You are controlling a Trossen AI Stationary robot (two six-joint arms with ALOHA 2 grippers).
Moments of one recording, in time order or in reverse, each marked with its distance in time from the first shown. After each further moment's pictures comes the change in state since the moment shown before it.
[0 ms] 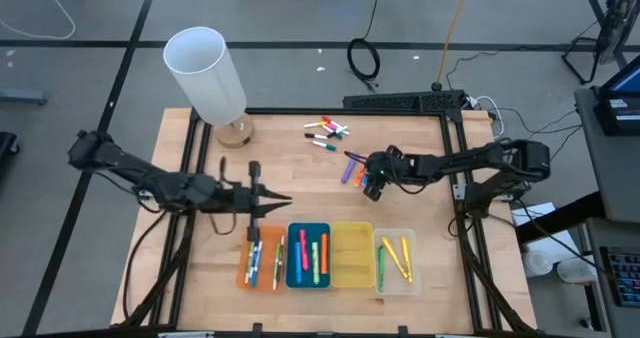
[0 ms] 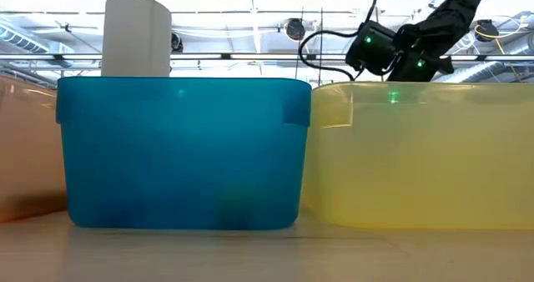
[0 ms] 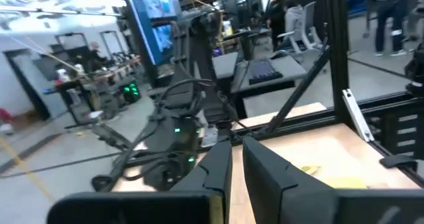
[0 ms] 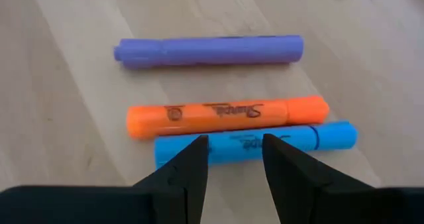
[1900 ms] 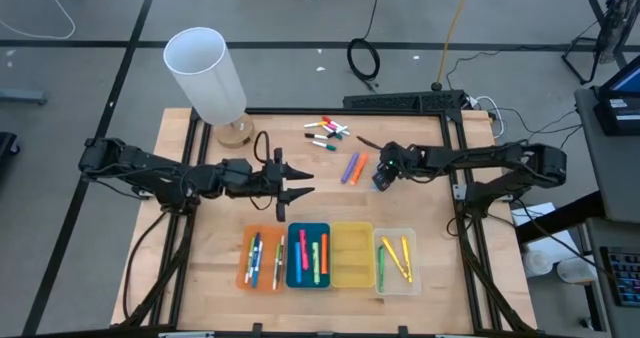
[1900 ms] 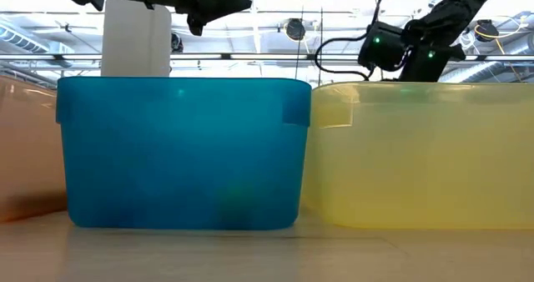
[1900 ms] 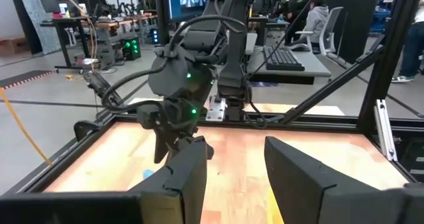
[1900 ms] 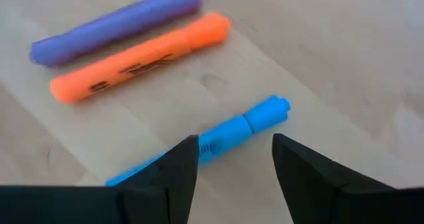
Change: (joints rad) left arm 0.274 0.219 0.006 0.137 0.208 -0.267; right arm -0.094 -0.138 -0.001 -0.270 -0.023 0.292
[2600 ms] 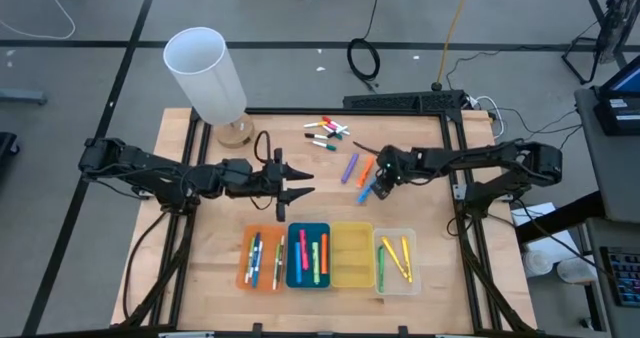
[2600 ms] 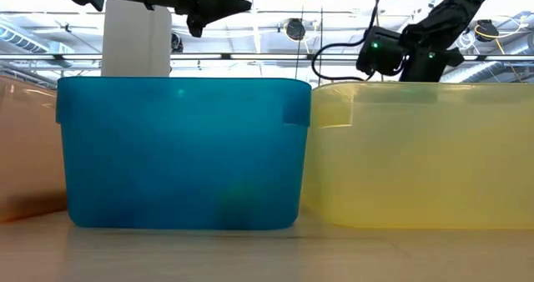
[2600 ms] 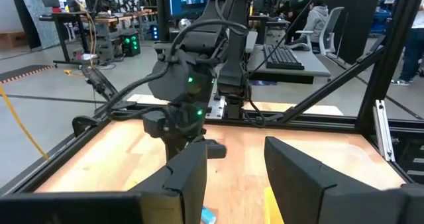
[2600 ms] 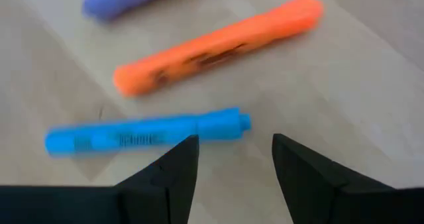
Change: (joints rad) left arm 0.000 0.000 0.000 -0.009 0.001 -0.020; right arm 0.013 0.035 0.000 0.010 -0.184 -0.006
